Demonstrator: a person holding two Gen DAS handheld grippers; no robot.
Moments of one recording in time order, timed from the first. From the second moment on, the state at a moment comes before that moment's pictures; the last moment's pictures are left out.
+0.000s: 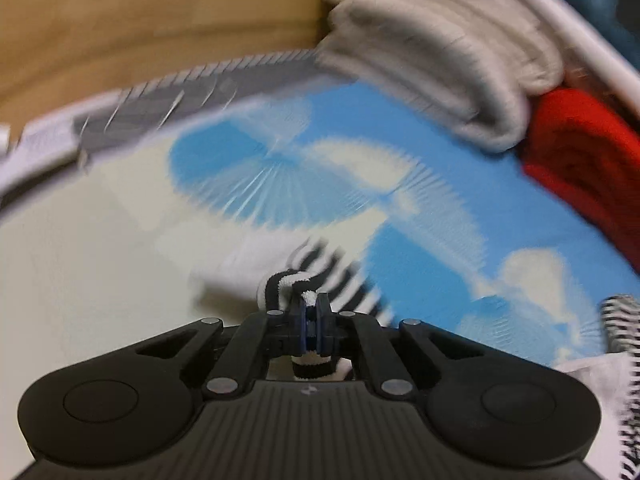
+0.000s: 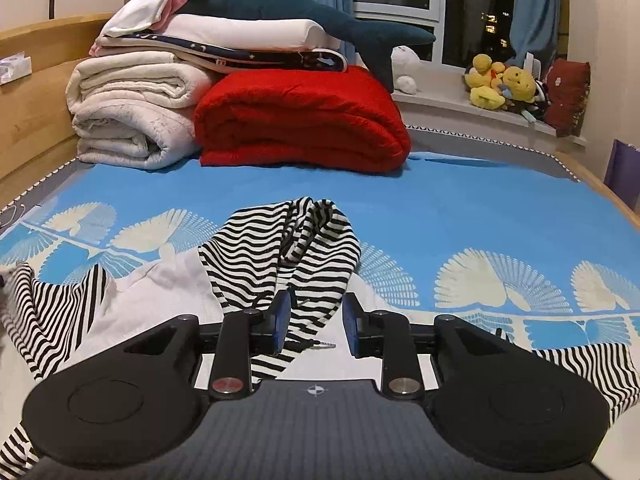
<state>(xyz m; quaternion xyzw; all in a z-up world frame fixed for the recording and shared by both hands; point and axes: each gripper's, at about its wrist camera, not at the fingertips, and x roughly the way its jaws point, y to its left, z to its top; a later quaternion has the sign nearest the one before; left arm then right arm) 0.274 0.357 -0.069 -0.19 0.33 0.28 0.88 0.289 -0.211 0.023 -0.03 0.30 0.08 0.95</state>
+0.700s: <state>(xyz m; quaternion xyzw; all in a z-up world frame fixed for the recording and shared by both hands) 0.273 0.079 0.047 -0.16 0.36 -0.08 0.91 0.301 -0.270 0.025 0.07 0.37 0.05 0.92</state>
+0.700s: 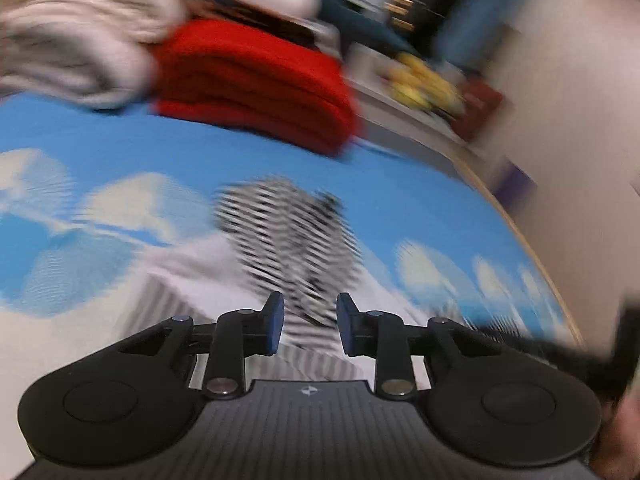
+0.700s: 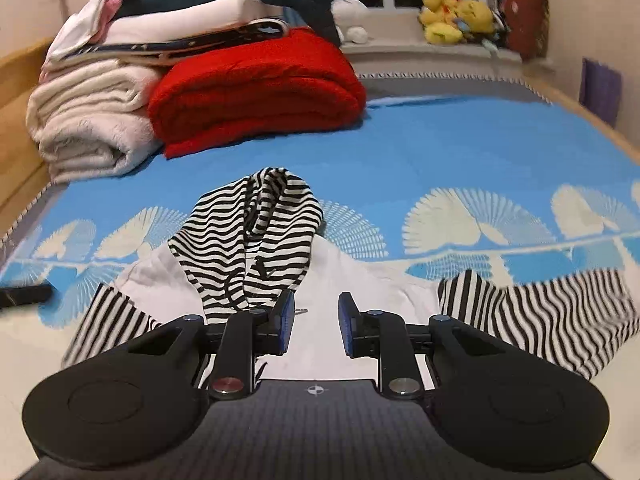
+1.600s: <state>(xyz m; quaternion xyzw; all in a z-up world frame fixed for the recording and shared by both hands) 0.265 0.182 -0.008 -0.12 0.43 0.12 0.89 0.328 -0.203 -0.040 0.05 0.44 0.07 0.89</state>
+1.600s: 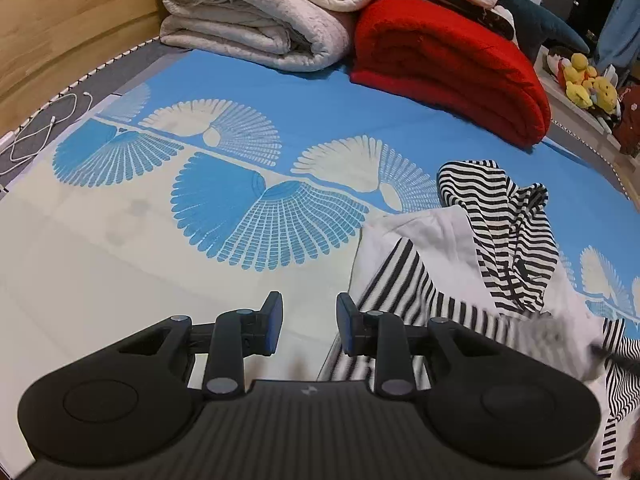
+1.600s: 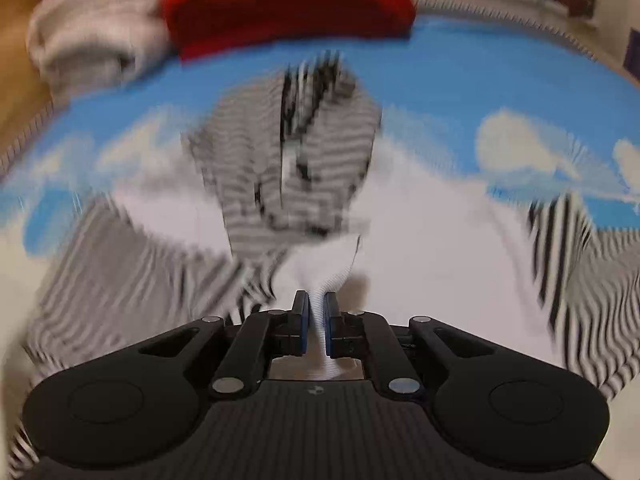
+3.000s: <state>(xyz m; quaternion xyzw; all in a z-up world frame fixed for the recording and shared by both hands) 0.283 0.049 -0.054 0.06 0.50 -0.03 0.86 0.336 -0.368 -0.021 0.14 0.44 -0.08 0.88</state>
